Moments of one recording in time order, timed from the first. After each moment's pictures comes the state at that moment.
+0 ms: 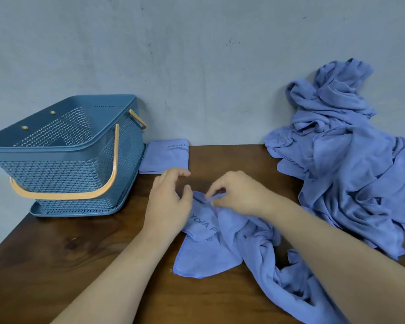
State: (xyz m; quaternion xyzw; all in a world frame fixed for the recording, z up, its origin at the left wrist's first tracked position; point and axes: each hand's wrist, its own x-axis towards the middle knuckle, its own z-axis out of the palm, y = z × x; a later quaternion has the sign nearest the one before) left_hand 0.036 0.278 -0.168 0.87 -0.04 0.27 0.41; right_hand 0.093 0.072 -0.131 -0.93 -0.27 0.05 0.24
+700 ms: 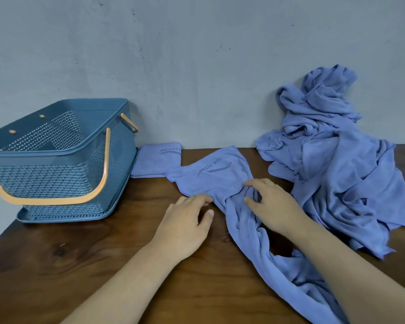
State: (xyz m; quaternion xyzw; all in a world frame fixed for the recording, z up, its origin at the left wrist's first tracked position) left_hand 0.017 0.243 -0.176 0.95 -0.13 0.10 0.27; right_hand 0.062 -0.010 -0.159 -0.97 -0.09 -0.03 0.23
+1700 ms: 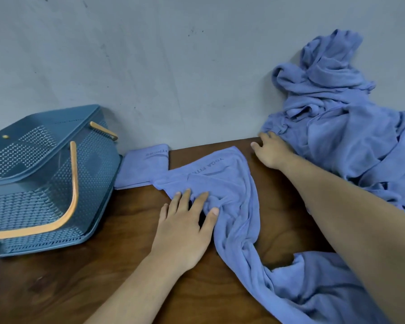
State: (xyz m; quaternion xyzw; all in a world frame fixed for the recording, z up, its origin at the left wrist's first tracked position) left_hand 0.040 0.219 -0.188 0.99 -0.08 0.01 0.14; right_hand 0.259 -0.069 -0.173 -0.98 0.04 -0.03 0.20
